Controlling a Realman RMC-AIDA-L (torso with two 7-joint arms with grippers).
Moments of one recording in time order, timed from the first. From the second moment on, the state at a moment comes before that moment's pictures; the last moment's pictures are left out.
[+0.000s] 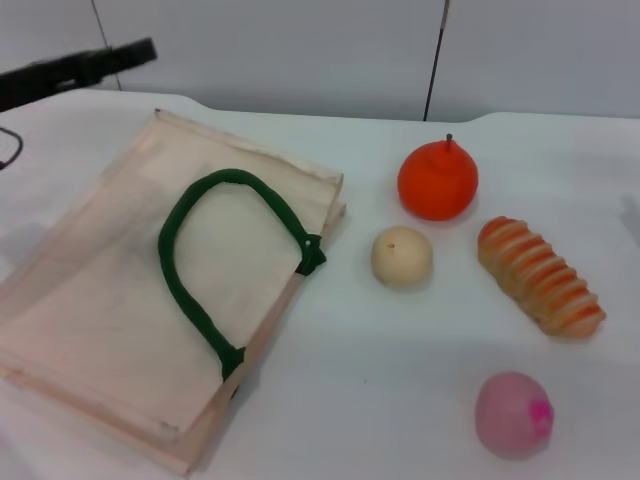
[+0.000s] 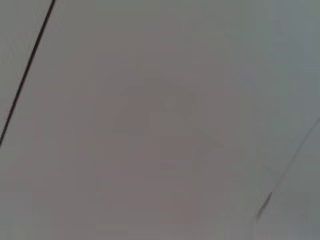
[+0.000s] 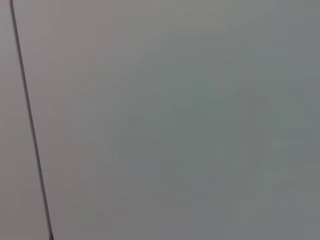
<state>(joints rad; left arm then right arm) -0.83 -1.96 2.86 -0.67 -0.60 1.45 -1.69 0.62 2.03 -0.58 0.00 2.29 1.11 -2.66</state>
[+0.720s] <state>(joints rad) -1.00 -1.97 2.87 -0.68 -0.06 1.35 -1.76 0.62 2.03 -0.58 0.00 2.29 1.11 -2.66</state>
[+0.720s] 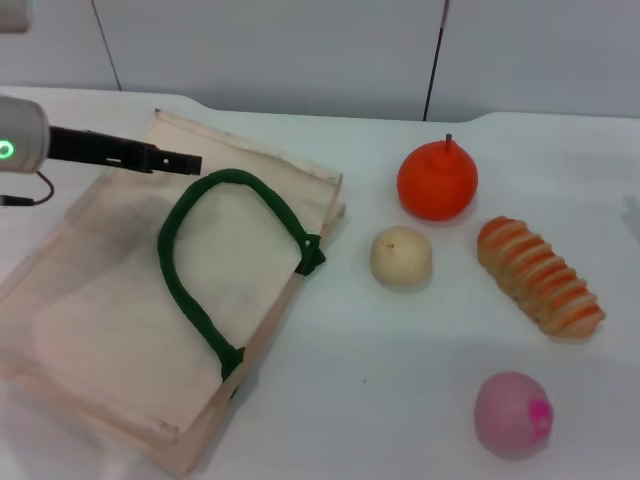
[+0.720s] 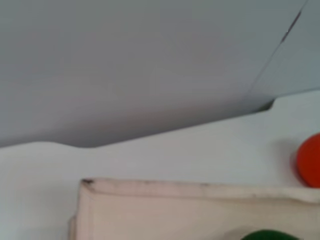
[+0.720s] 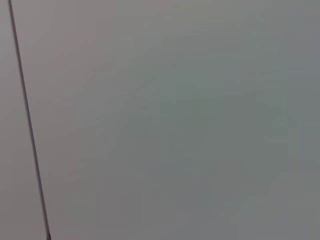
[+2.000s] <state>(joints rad) -1.02 -1.98 2.86 -0.47 0.06 1.12 -1.77 0.62 2.03 -0.58 0.00 2.29 1.11 -2.66</state>
